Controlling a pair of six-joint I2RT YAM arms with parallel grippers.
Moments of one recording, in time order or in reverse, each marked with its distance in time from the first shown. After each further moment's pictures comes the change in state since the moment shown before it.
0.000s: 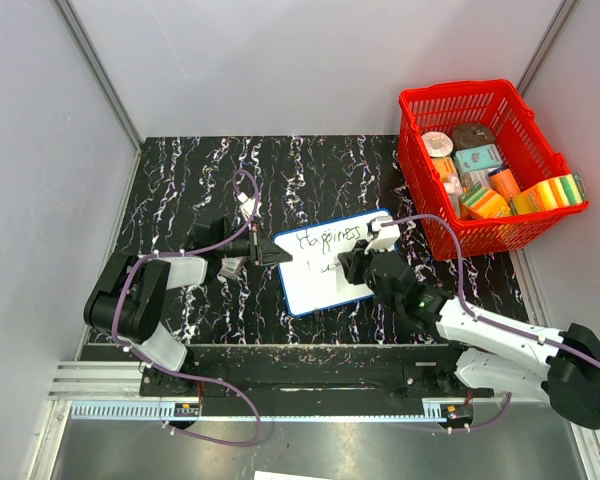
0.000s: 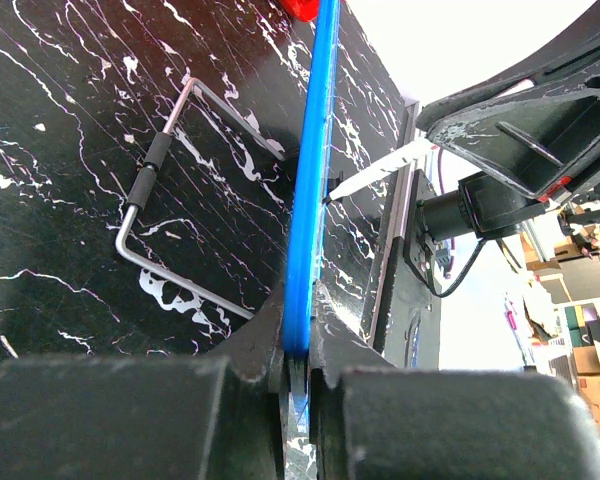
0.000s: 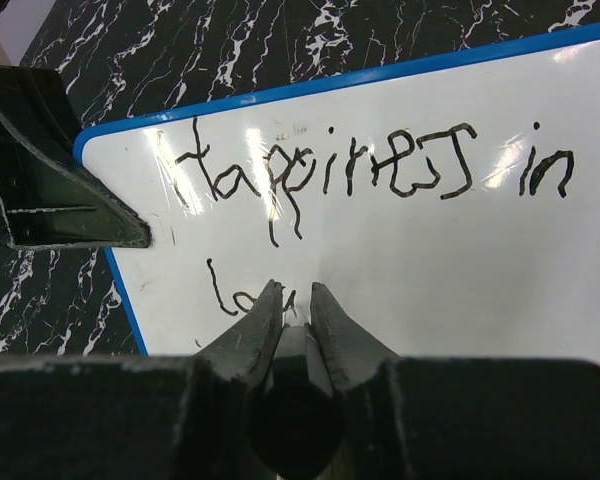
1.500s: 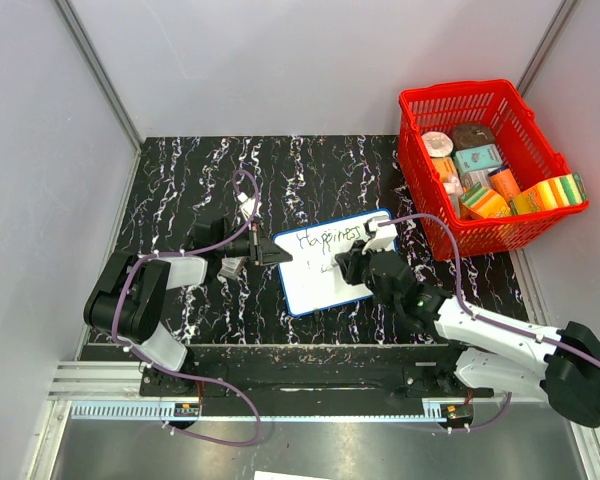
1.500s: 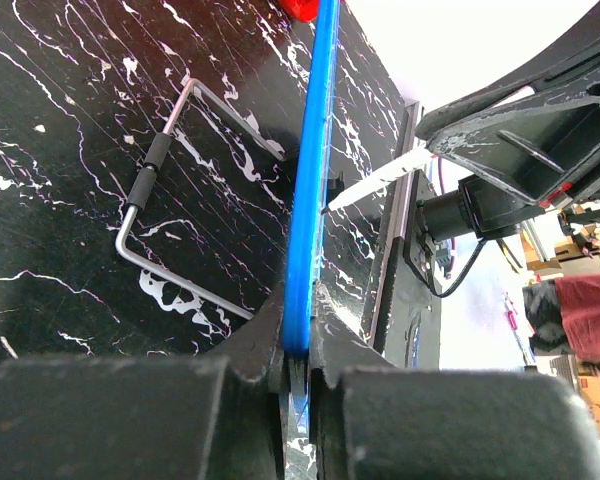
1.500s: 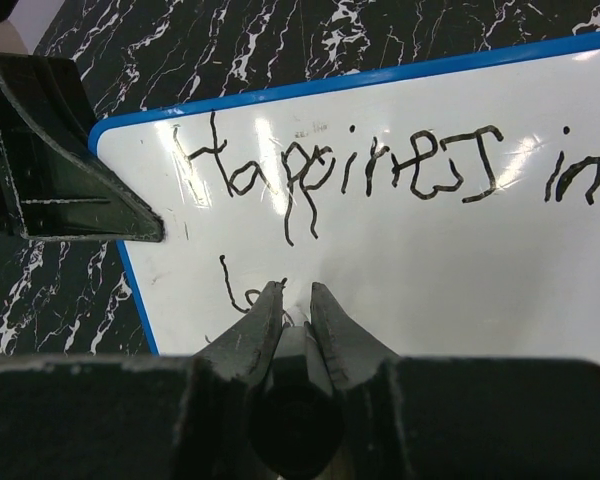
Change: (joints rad) left arm 0.000 0.000 0.000 0.003 0.000 0.000; right arm 0.000 0.013 0.004 0.013 -0.040 -0.009
